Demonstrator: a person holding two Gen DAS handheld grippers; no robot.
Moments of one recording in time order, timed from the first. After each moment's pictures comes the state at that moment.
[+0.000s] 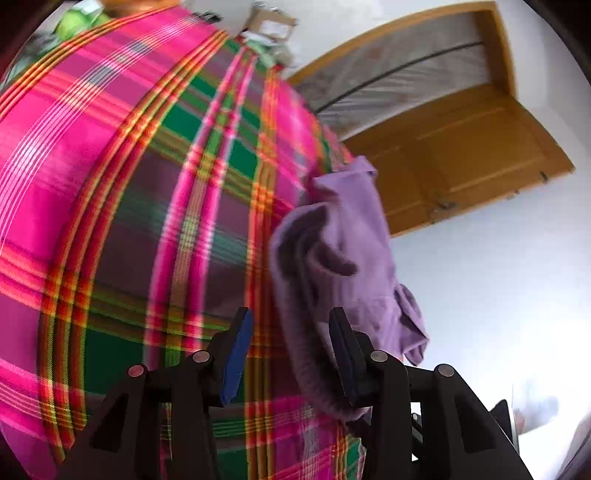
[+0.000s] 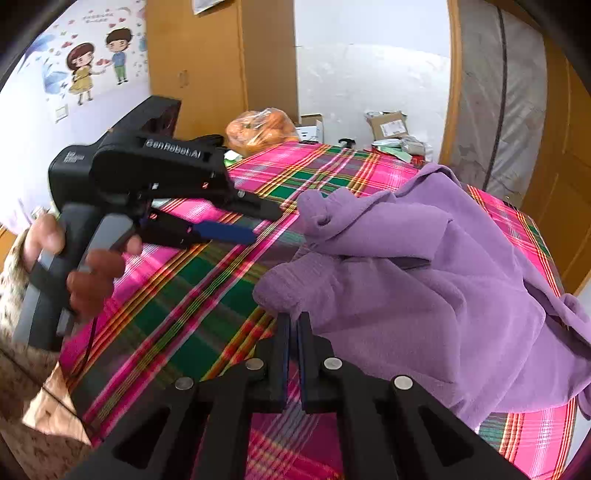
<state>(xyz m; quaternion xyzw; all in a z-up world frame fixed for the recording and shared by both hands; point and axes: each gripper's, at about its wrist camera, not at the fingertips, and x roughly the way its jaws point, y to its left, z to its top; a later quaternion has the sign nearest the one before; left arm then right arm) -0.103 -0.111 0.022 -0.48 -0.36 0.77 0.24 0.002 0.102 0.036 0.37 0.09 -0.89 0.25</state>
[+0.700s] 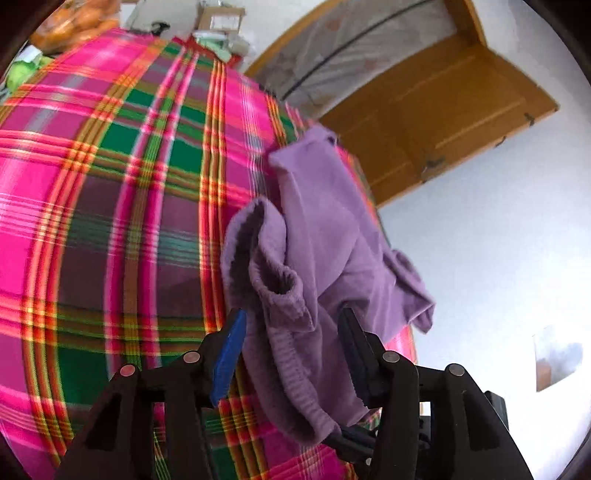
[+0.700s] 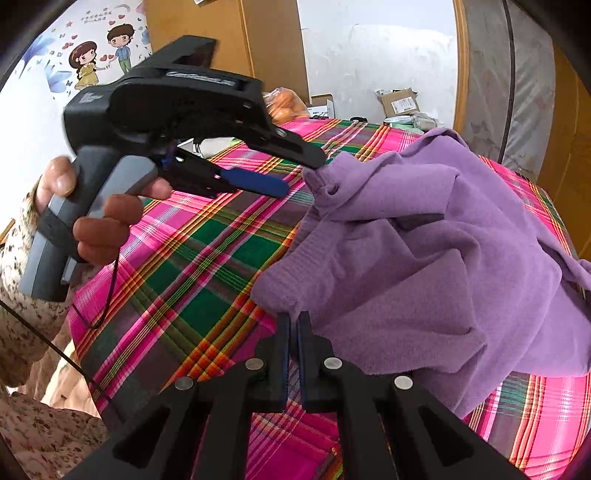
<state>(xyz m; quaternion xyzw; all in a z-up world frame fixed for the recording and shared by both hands) -0.117 -0.064 0.038 -0.51 -0.27 0.76 0.28 0.016 0.118 0.017 0.41 0.07 -0.87 0.28</state>
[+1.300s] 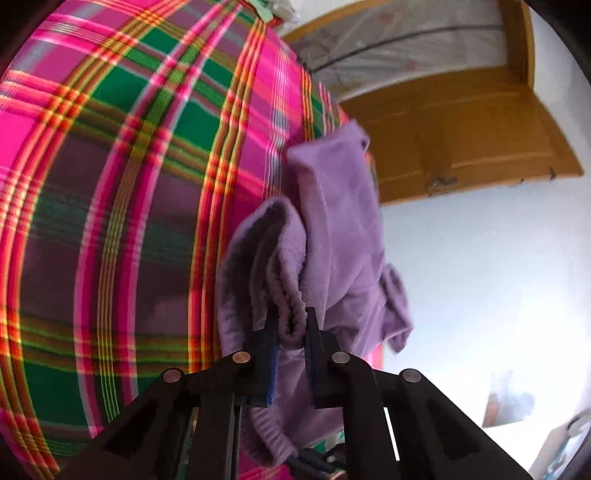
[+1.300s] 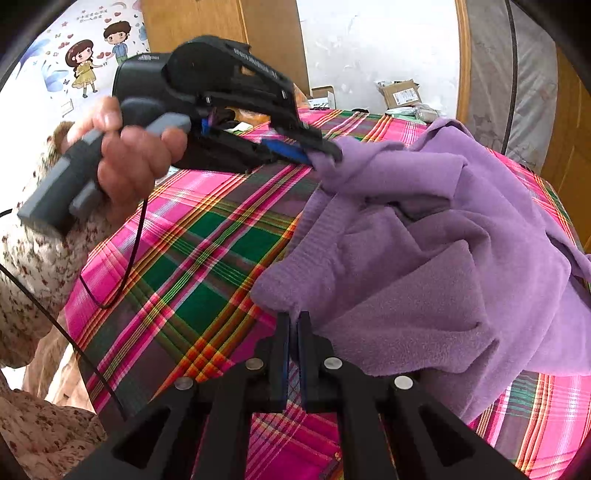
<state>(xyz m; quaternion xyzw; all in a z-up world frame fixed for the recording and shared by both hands) -0.161 -0.083 0.023 -0.54 -0.38 0.70 0.27 0.014 0.113 0.011 0.42 0.07 -0.86 0.28</state>
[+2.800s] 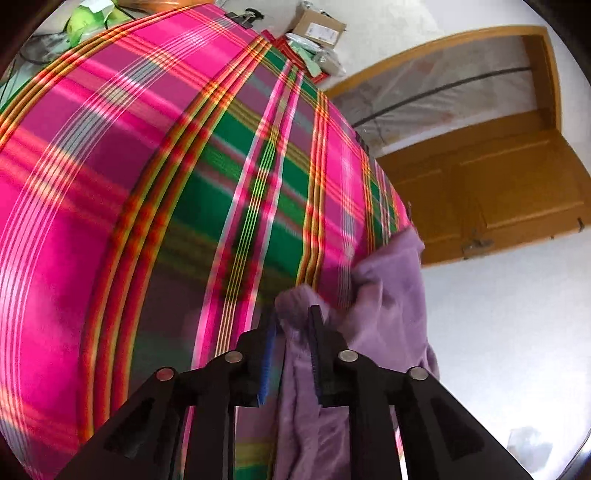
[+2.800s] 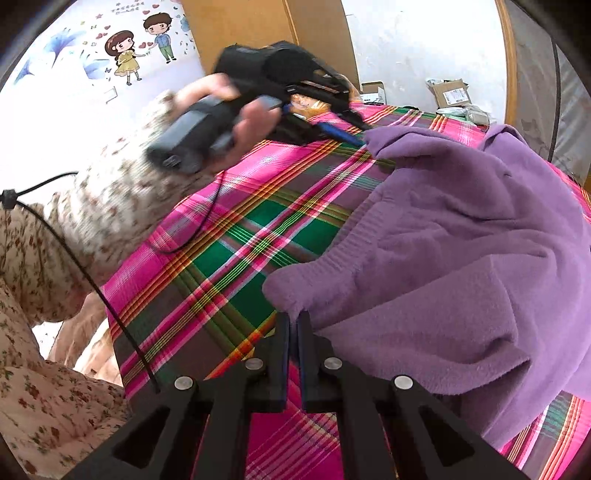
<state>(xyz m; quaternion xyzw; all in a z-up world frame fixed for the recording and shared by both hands) -0.191 -0.152 0.016 -0.52 -0.36 0.75 0.17 0.027 0.101 0.012 0.43 0.07 -0.82 0.37</state>
